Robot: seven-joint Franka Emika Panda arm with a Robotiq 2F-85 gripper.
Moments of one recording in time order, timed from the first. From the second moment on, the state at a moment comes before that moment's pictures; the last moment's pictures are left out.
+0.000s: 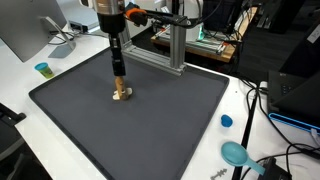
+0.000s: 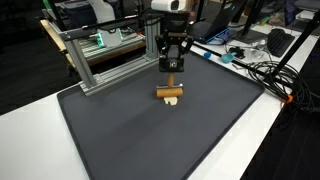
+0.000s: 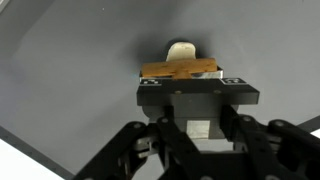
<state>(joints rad) 0.07 0.27 -0.09 -2.03 -0.16 2.42 0.78</state>
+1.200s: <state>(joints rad) 0.06 0.25 -0.08 -2.00 -0.10 2.29 0.59</state>
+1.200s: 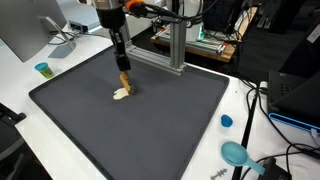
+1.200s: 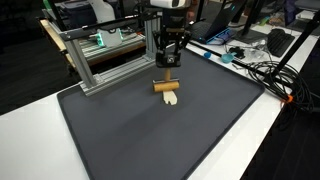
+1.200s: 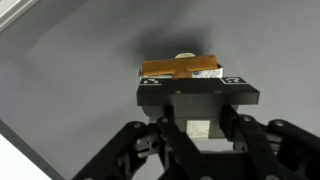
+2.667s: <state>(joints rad) 0.03 0.05 0.00 -2.04 -0.05 2.29 -0.17</state>
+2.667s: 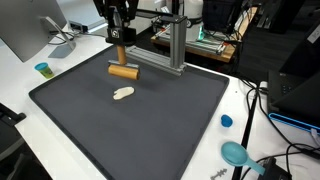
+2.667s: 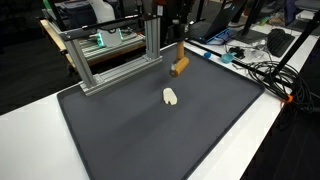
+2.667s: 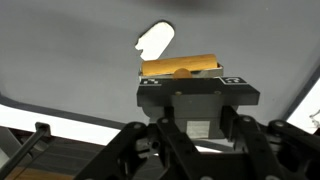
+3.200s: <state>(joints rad) -0.06 0.17 -0.01 -1.95 0.04 2.16 -0.72</state>
